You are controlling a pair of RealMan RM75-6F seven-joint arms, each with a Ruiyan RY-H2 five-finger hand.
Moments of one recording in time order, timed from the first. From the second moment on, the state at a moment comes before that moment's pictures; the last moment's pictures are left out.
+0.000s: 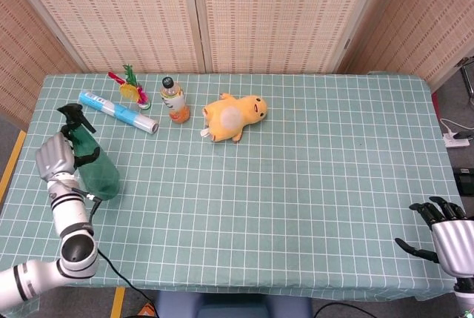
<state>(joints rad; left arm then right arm) -0.57 -1.38 -0.73 -1.85 0.32 1.47 0.76 -0.01 -1.18 0.01 -1.39 -1.65 1.65 -0.09</state>
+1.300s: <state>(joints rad) -0.44 -1.63 -0.46 -1.45 1.05 1.50 0.02 -0.01 -1.18 0.02 -1.40 -1.65 1.64 -0.11</state>
